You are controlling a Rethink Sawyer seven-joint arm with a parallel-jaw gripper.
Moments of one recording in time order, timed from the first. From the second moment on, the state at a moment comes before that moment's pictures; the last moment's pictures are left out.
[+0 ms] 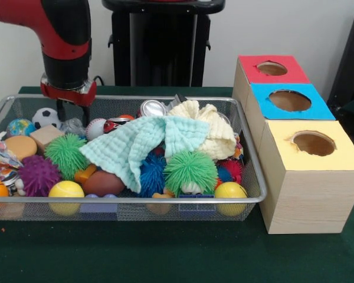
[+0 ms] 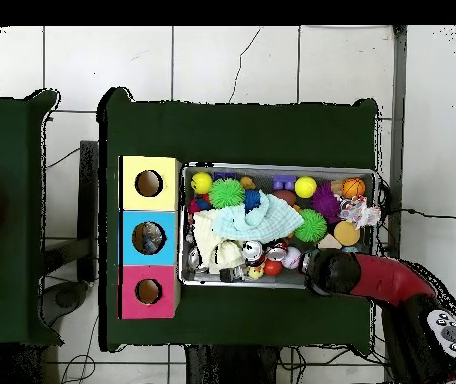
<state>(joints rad) -0.70 -0.49 0.09 1.67 -0.52 0.53 1.79</state>
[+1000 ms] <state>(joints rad) -0.60 -0.46 -0.01 1.66 -0.52 0.41 1.79</state>
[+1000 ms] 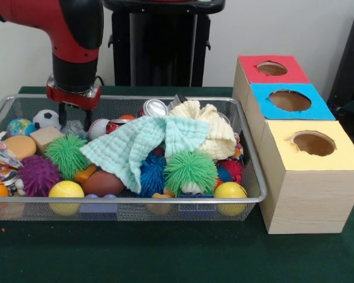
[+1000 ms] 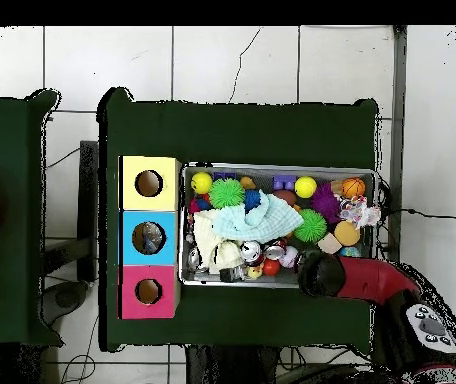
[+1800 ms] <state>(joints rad) -0.65 -0.47 0.03 1.69 -0.49 0.39 1.79</state>
